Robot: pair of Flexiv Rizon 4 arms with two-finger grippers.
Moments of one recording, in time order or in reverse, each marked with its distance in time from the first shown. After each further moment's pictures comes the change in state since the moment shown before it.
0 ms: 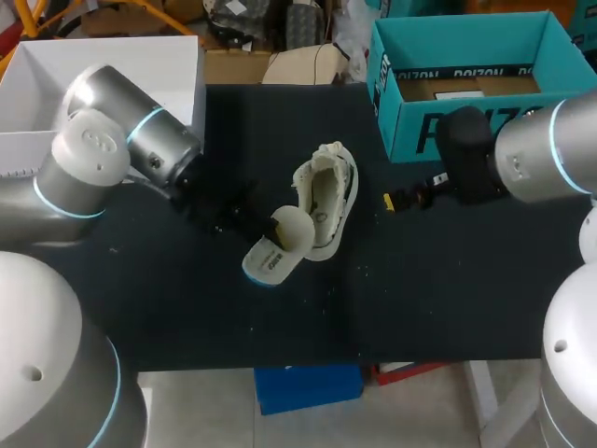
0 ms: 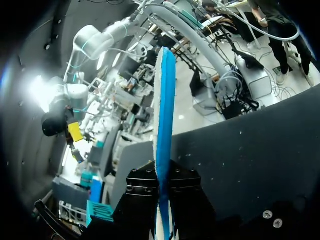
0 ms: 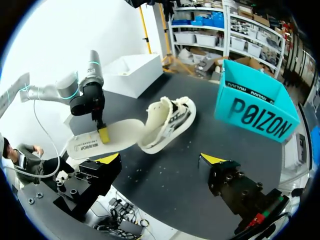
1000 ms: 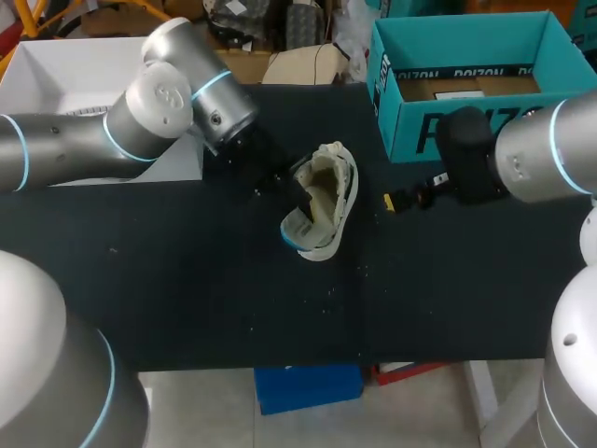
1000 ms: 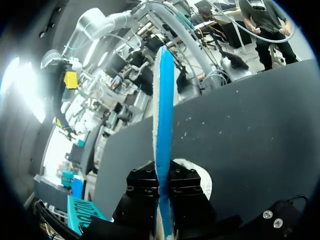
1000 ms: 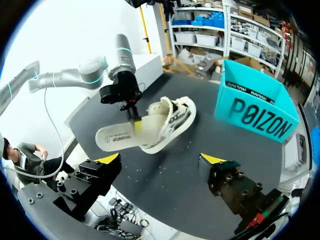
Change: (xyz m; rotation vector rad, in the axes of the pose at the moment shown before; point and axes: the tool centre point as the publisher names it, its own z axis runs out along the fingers) left arm -0.018 0.093 0.014 0.041 0.183 -0.036; right arm 0.000 0.000 0.000 -0.001 0.001 -0.001
